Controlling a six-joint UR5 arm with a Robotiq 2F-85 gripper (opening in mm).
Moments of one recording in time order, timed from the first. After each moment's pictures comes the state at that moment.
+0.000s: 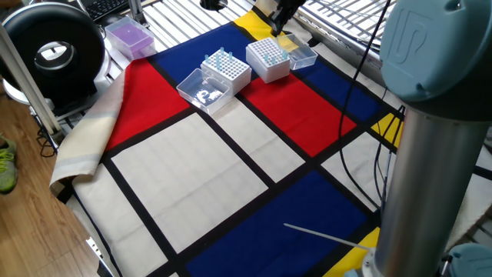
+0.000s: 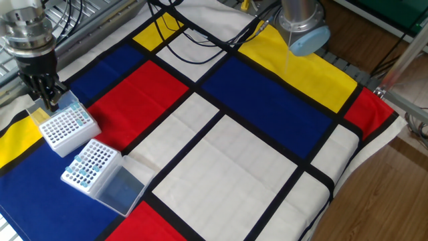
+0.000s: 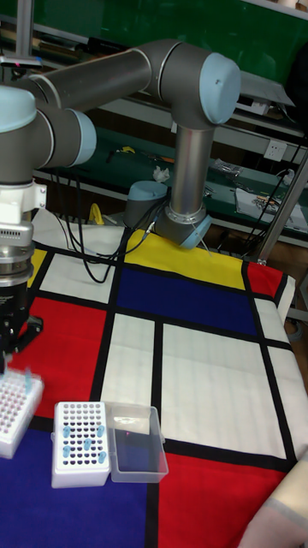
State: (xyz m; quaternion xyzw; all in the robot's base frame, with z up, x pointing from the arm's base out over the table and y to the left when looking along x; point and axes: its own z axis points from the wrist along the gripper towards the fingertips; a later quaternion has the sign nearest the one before) arm 0.678 -0.213 0.100 -0.10 0.99 0.02 0.11
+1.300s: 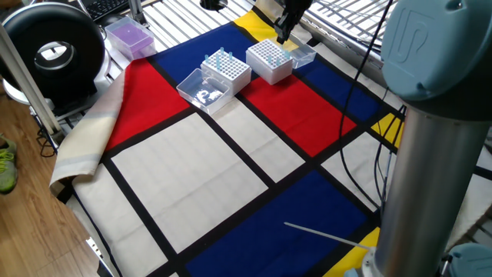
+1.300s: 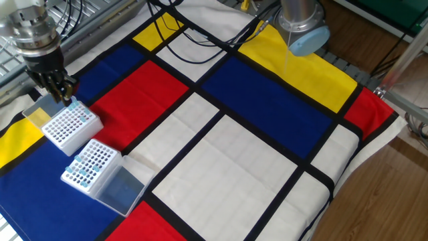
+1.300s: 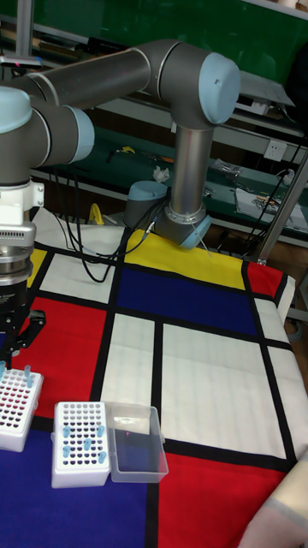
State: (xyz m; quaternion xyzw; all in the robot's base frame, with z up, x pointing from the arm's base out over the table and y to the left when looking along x) arm 0.664 -0.213 0.095 -0.14 0.99 0.03 0.08
